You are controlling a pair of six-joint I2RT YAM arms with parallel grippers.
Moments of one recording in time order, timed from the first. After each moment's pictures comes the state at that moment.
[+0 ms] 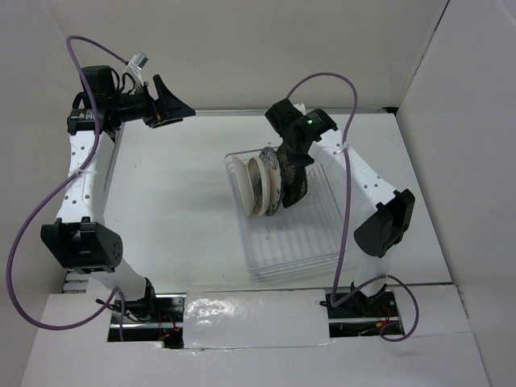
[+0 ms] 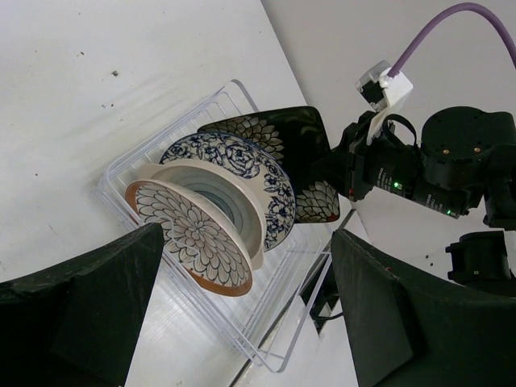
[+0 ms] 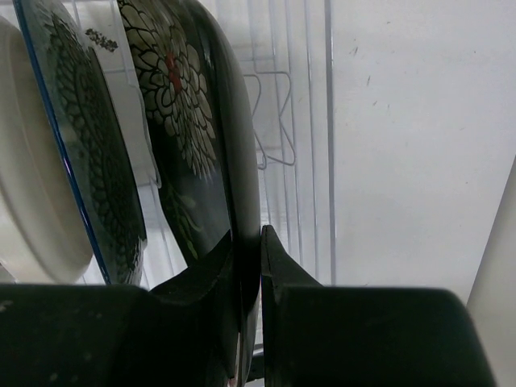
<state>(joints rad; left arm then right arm) 0.10 1.61 1.83 -0.68 0.97 -0.42 0.62 1.81 1.97 -1.30 0.49 0.36</state>
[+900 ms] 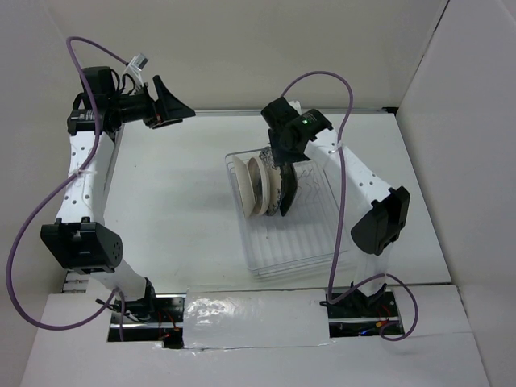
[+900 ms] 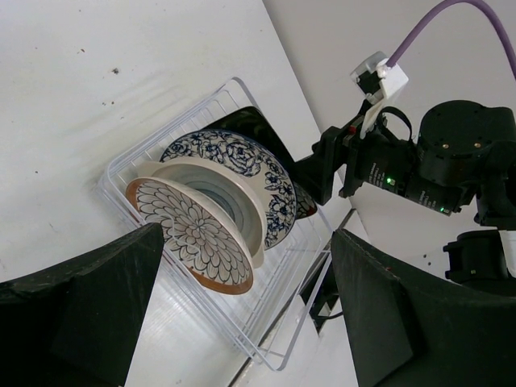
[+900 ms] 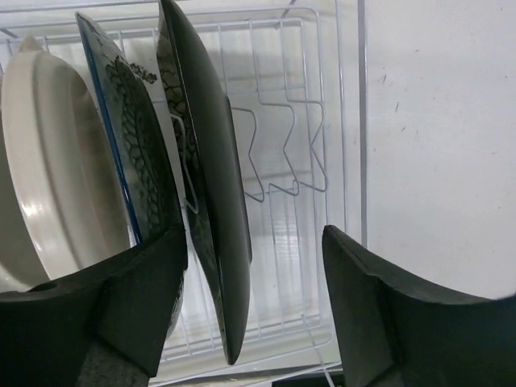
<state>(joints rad) 0.10 1.61 1.82 -0.68 0.97 -0.42 0.63 1.85 1.98 -1.22 0.46 0.38</state>
